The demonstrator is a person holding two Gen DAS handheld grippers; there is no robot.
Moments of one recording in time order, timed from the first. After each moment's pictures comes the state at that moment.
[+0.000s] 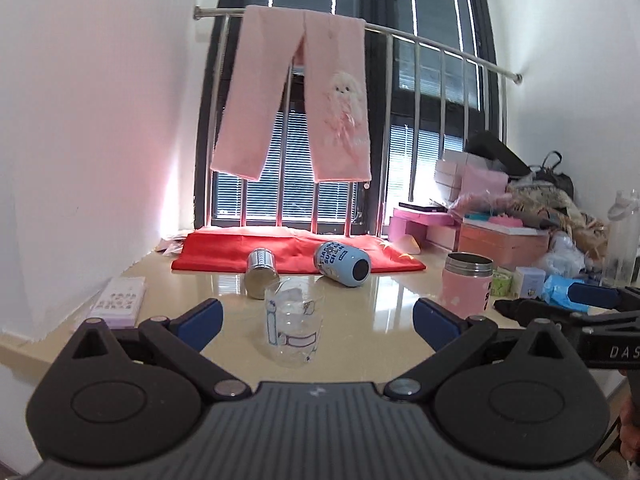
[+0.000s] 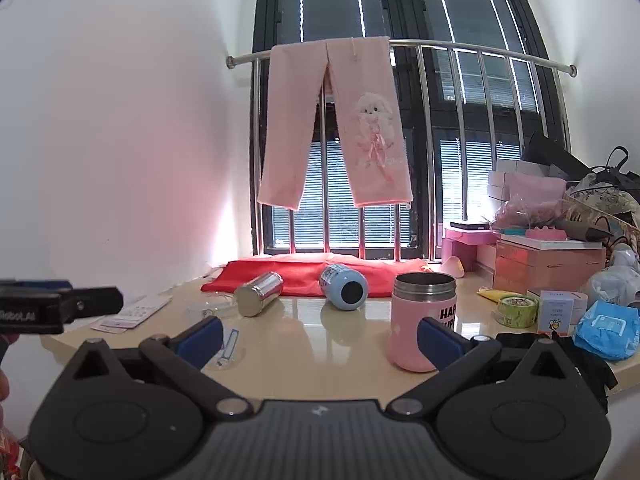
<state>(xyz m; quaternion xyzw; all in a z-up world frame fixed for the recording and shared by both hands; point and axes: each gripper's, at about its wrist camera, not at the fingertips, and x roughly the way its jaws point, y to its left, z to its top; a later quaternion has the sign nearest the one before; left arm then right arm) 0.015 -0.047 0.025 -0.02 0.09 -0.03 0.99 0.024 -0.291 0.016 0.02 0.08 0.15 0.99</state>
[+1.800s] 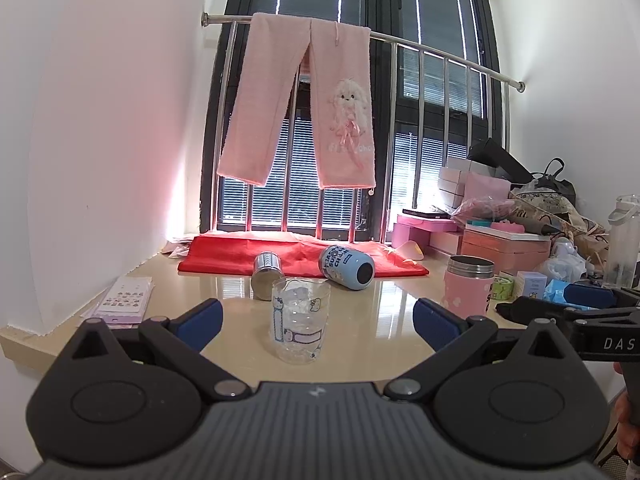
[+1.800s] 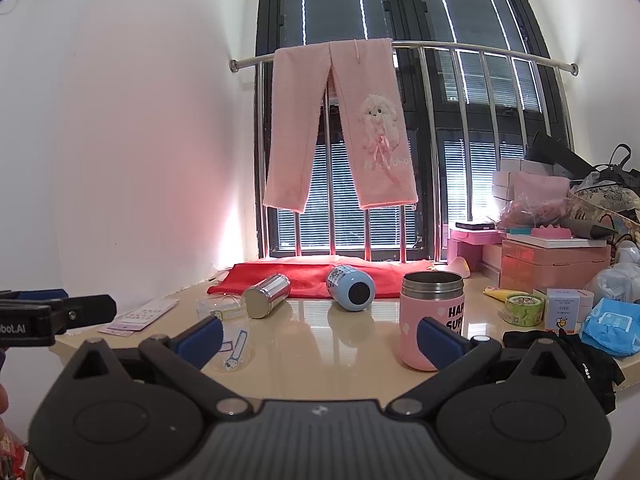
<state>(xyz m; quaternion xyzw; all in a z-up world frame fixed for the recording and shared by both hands) 0.003 -0.043 0.017 -0.02 0.08 -0.03 1.00 0.024 -0.288 0.015 0.02 0.08 0.16 0.98</state>
